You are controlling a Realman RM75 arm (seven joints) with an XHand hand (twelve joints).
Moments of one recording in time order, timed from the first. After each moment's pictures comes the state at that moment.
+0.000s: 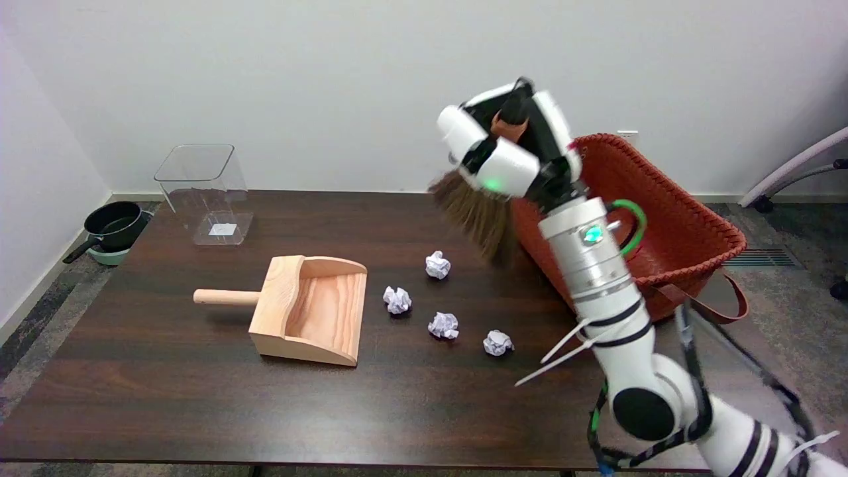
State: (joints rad) arm -0.02 -1.05 1.09 -1.79 0.93 -0.77 -2.33
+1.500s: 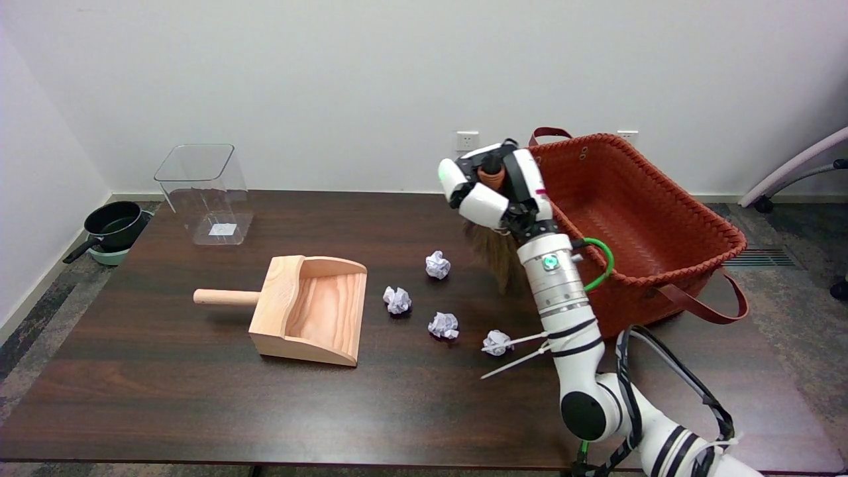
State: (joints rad) arm 0.06 -1.27 1.14 -1.35 0.81 -0.85 -2.33
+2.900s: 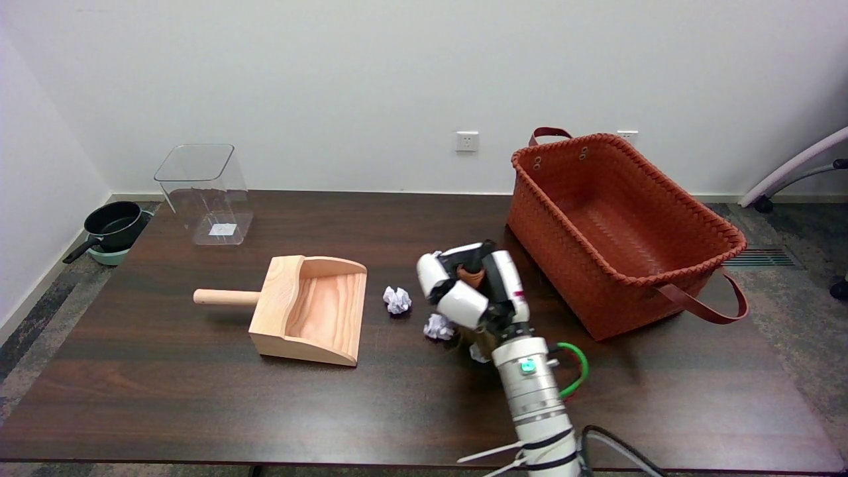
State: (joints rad) arm -0.10 -1.38 0.90 -1.23 0.92 -1.13 -2.33
